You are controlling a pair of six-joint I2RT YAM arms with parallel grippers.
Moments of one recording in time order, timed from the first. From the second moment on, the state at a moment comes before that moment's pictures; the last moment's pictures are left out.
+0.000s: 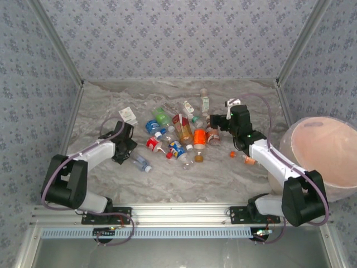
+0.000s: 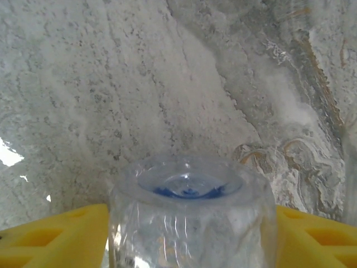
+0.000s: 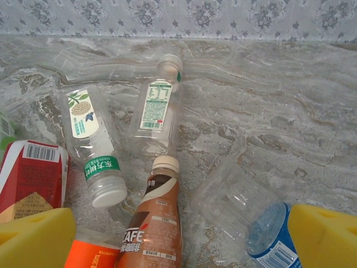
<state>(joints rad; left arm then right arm) -0.29 1.44 0.71 -0.46 -0.16 -1.18 0.35 1.27 0.81 -0.05 0.15 0.14</state>
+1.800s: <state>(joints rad) -0.49 1.41 1.07 0.25 0.51 -0.75 0.66 1.48 1.10 0.10 -0.49 0.48</state>
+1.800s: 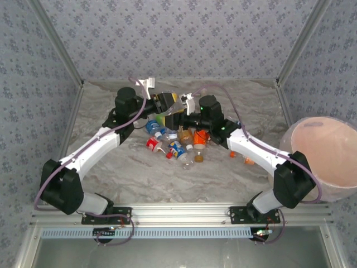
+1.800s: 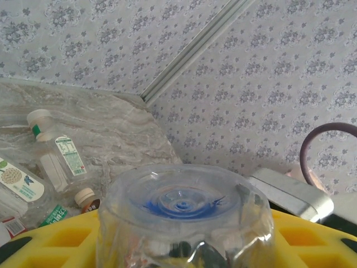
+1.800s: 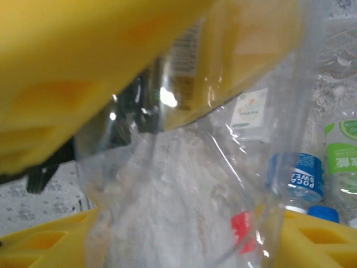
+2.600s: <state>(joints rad) -0.50 1.23 0.99 0.19 0.31 -0.74 0.51 1.07 1.28 -0.71 0.15 0.25</state>
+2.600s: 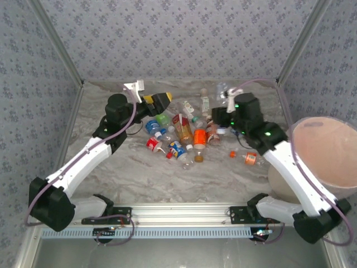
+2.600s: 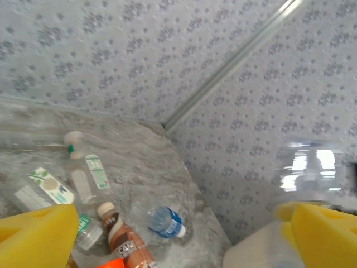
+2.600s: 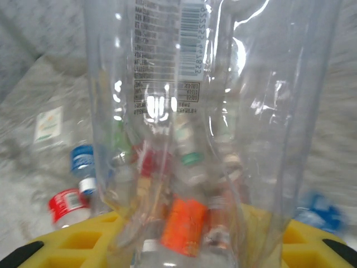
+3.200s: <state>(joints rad) -0.50 1.25 0.97 0.11 0.23 -0.72 -0.09 0.85 1.38 -0.97 0.63 0.08</state>
